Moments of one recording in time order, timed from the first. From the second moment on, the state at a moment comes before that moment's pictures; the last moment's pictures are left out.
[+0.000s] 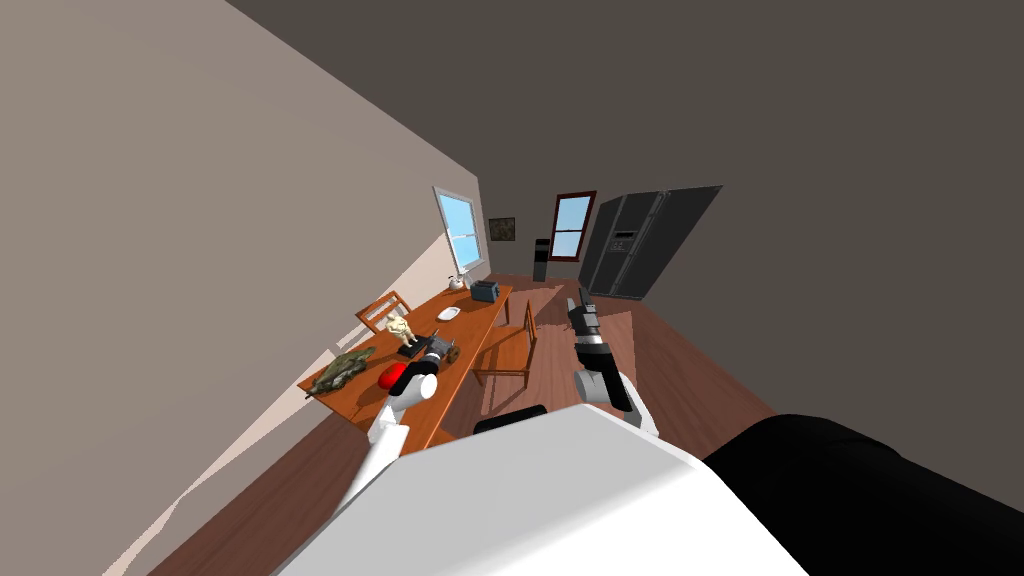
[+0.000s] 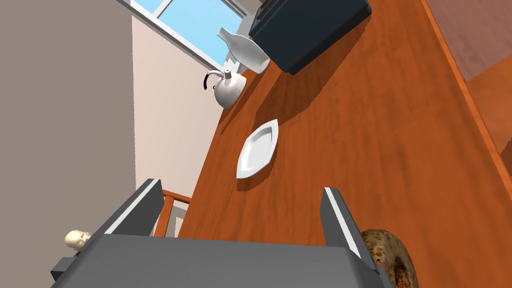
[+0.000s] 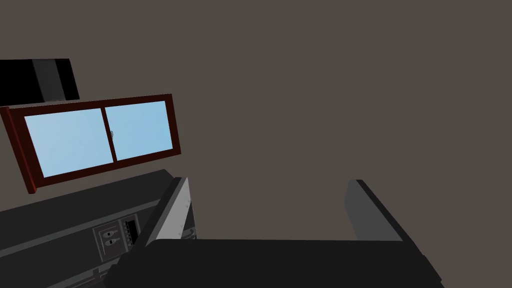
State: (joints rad) left arm 0.02 0.24 0.03 -1.52 0.53 0.15 0.36; right arm 0.47 0.02 -0.06 -2.25 0.06 -0.36 -0.05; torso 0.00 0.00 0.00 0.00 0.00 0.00
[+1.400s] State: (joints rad) left arm -0.17 0.31 0.04 -1.17 0.70 0.45 0.52; right arm 0.47 0.02 -0.06 -2.25 0.06 -0.36 -0.05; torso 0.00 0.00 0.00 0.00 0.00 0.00
